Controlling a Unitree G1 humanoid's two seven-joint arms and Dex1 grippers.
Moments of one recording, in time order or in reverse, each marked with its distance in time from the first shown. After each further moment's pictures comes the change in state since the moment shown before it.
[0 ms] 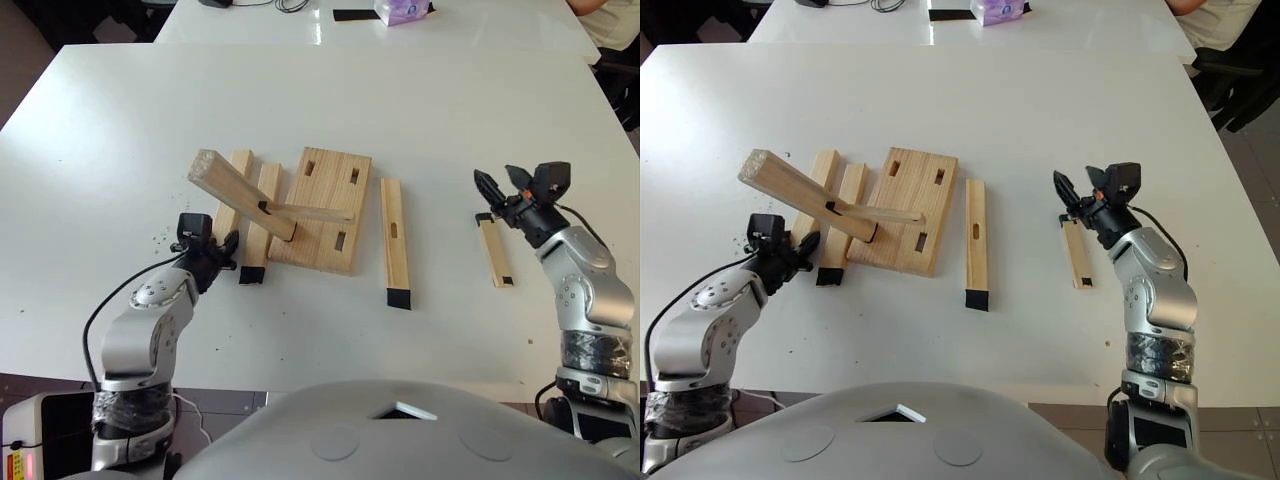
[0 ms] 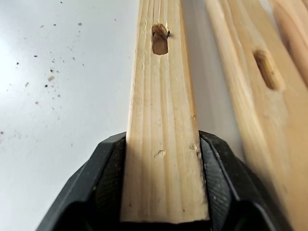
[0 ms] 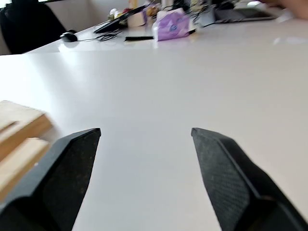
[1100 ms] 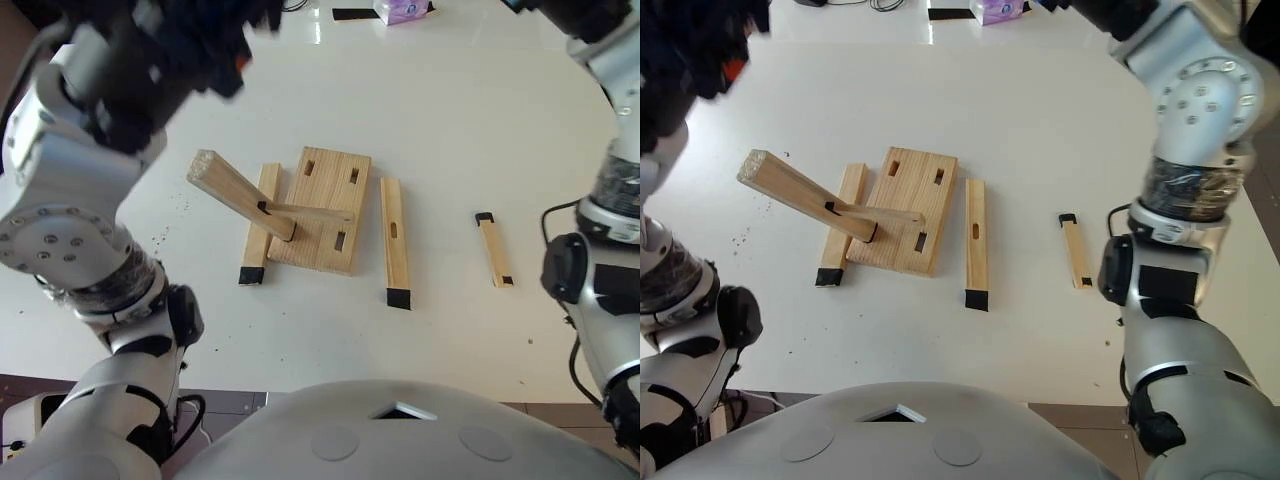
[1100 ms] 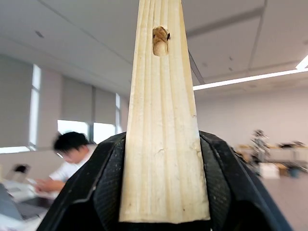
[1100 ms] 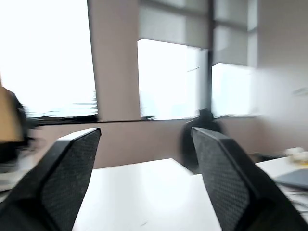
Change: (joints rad) left arm -0.690 0.088 0.156 -0.288 -1.004 -0.066 -0.290; right arm -0.841 -0.111 0.041 -0.040 0.617 0.445 0.413
